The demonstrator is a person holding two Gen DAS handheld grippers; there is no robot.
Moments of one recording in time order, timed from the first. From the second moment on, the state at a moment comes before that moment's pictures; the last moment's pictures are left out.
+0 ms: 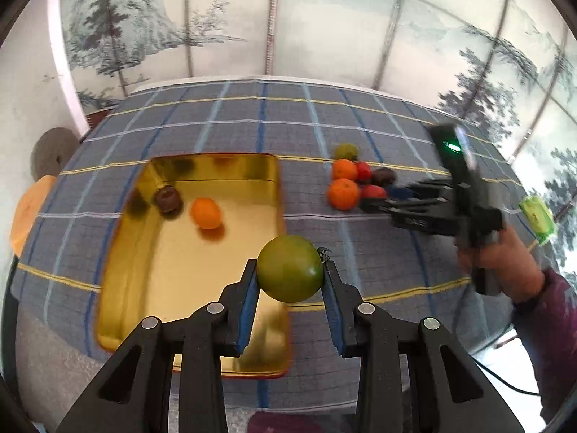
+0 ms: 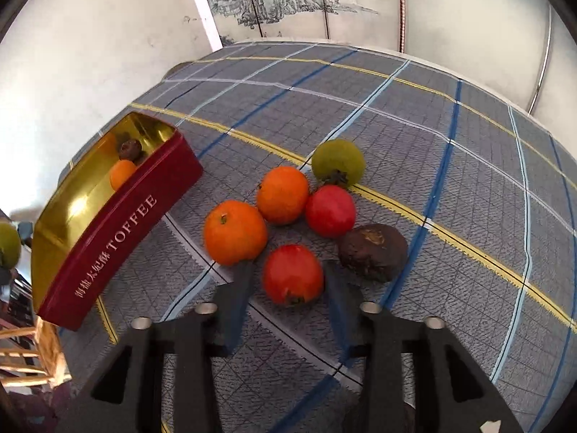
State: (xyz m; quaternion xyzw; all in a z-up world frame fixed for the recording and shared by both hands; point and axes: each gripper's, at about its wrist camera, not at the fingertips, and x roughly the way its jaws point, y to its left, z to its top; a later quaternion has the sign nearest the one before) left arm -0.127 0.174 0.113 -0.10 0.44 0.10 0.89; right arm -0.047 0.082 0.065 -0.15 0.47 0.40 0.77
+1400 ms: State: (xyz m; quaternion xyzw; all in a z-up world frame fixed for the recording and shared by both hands) left arm -0.094 0.278 0.056 -0.04 0.47 0.20 0.86; right arm -0.168 0.027 0.130 -0.07 0.41 0.45 0.79
